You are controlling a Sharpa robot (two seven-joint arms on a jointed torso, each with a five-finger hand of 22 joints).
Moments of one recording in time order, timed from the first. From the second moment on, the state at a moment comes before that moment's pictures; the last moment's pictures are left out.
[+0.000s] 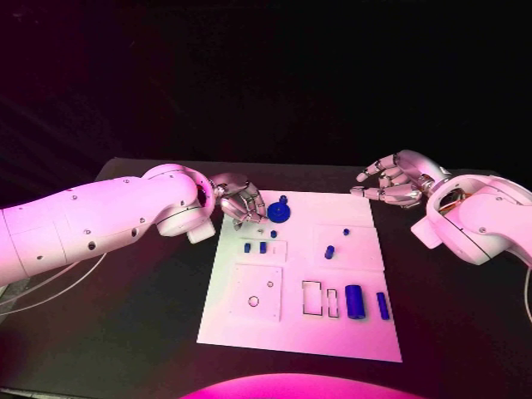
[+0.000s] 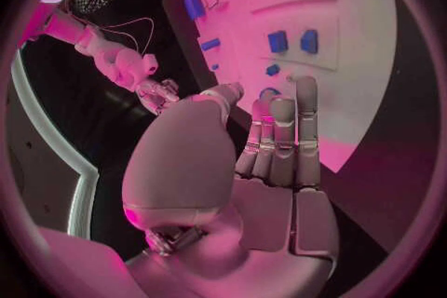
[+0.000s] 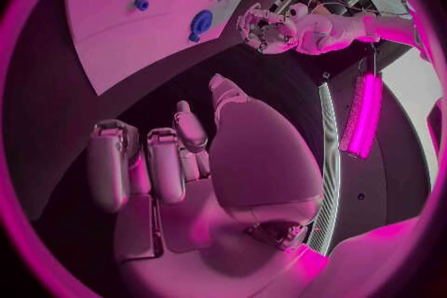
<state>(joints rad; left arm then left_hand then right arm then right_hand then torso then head) 1.22 -0.80 -0.02 1.48 -0.90 -0.02 -0.22 1.44 -0.22 0.43 0.27 0.27 0.67 0.17 0.57 0.66 0.83 0.10 0.81 0.50 1.15 0.03 1.03 0.79 0.17 0.97 0.12 0.90 0.68 1.35 -0.91 -0.16 1.61 -0.93 -0.44 -0.20 1.36 -0.14 0.13 0.29 0.26 0.80 0.18 0.30 0.30 1.23 0.09 1.26 1.19 1.47 0.02 1.48 1.31 0.03 1.47 0.13 1.39 1.31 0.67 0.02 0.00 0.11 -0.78</state>
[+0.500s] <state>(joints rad) 1.19 -0.73 -0.07 1.45 -1.26 -0.18 0.01 1.47 -0.26 0.44 0.26 0.27 0.69 0.18 0.53 0.54 0.80 0.12 0.67 0.35 1.11 0.04 1.02 0.73 0.17 0.96 0.14 0.87 0.66 1.35 -0.91 -0.17 1.59 -0.90 -0.47 -0.16 1.38 -0.14 0.19 0.29 0.28 0.79 0.17 0.34 0.29 1.02 0.09 0.98 0.87 1.47 0.01 1.31 1.22 0.09 1.33 0.11 1.05 1.31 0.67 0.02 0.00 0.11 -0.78</state>
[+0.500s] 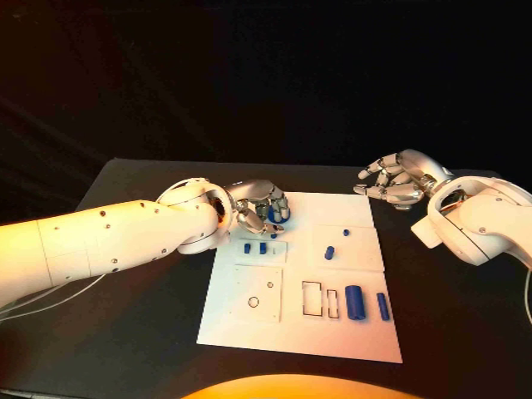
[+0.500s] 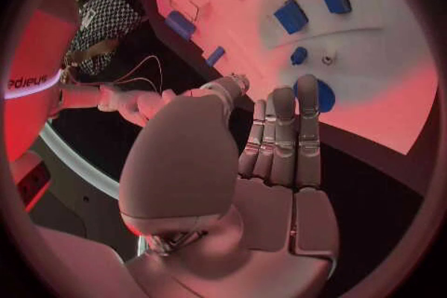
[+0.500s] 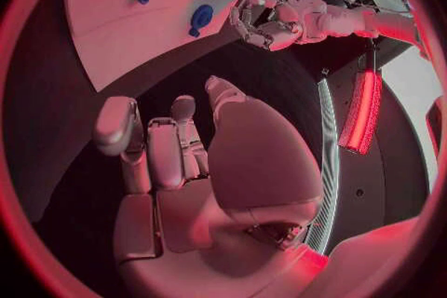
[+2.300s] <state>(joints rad) 1.17 -0.66 -0.08 1.34 -1.59 -0.07 -0.01 1.50 -0.25 0.52 0.22 0.27 0.81 0.17 0.45 0.39 0.86 0.11 0.61 0.22 1.26 0.04 1.32 0.95 0.15 1.09 0.14 1.12 0.95 1.34 -0.90 -0.17 1.60 -0.90 -0.48 -0.14 1.37 -0.15 0.23 0.29 0.28 0.78 0.16 0.35 0.29 0.98 0.08 0.89 0.75 1.45 0.01 1.23 1.15 0.11 1.31 0.11 0.91 1.25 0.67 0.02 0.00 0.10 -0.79</state>
